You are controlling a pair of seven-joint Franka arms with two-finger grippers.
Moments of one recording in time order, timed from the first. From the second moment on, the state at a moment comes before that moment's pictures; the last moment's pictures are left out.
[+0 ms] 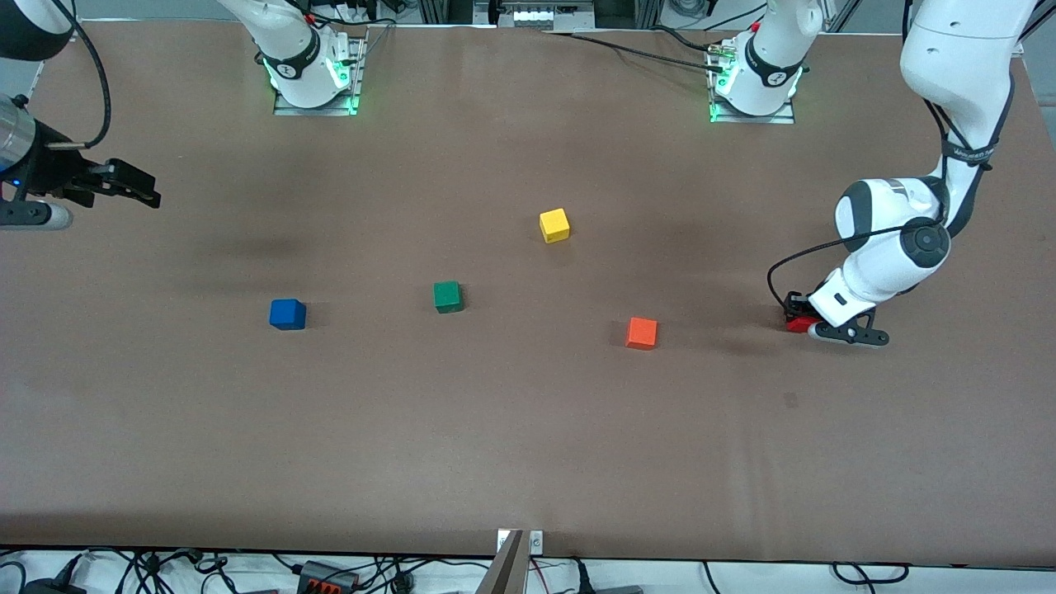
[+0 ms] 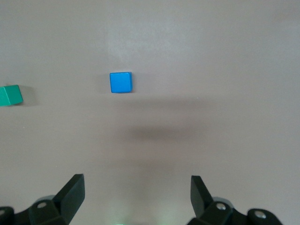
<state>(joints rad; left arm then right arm) 0.10 0.40 -0.05 -2.14 0.00 2.58 0.22 -0.01 -0.02 -0.03 -1.78 -0.01 1.64 -0.05</state>
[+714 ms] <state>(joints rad) 0.09 0.31 -0.16 -1.70 0.00 1.84 0.38 0.04 0.07 -0.03 -1.79 0.21 1.64 -0.05</state>
